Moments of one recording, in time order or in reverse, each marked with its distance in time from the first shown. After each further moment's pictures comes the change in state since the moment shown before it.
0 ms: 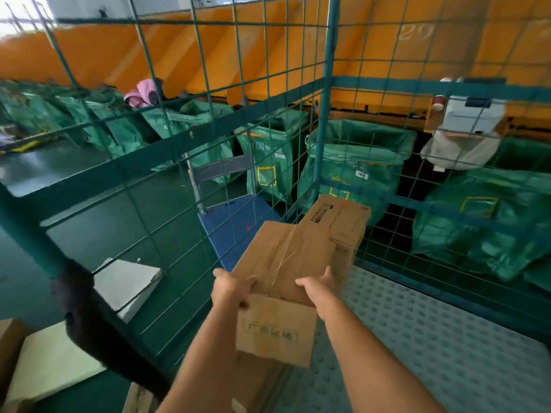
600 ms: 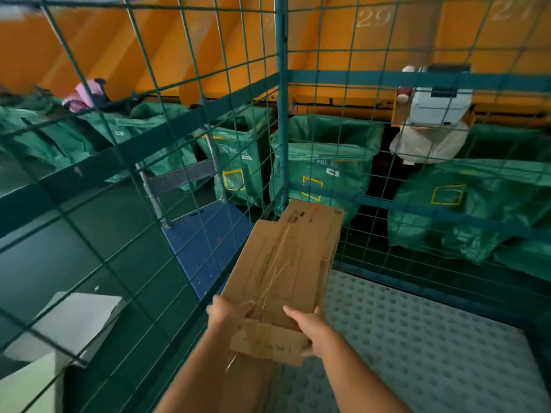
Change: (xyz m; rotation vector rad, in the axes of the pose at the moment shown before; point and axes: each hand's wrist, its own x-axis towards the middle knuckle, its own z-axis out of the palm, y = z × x) left_hand 0.076 0.058 0.100 0.093 -0.113 0.025; right_hand 0.086 0.005 -0.034 0.003 -0.058 0.274
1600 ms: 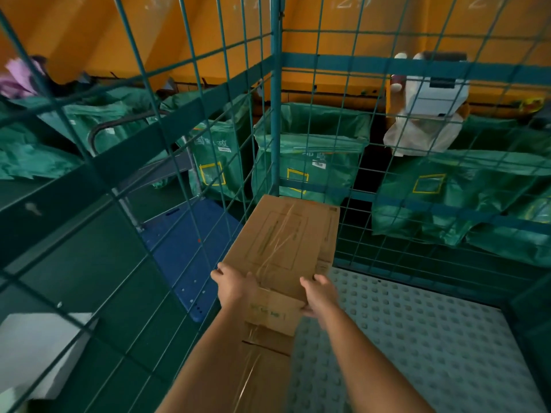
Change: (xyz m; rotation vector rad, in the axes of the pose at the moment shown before) left_hand 0.053 0.082 -0.018 -0.028 0.026 0.161; right_hand 0.047 -0.079 0.032 0.088 0.232 -0.146
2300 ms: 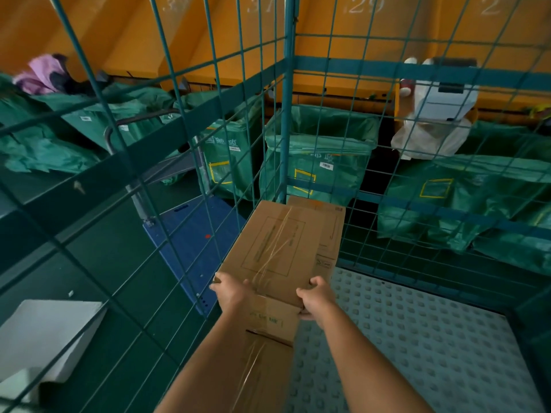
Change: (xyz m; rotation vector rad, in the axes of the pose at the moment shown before) left_hand -0.011 -0.026 -0.010 -0.010 0.041 -0.130; right_hand -0.025 0.006 0.010 -0.179 -0.047 0.007
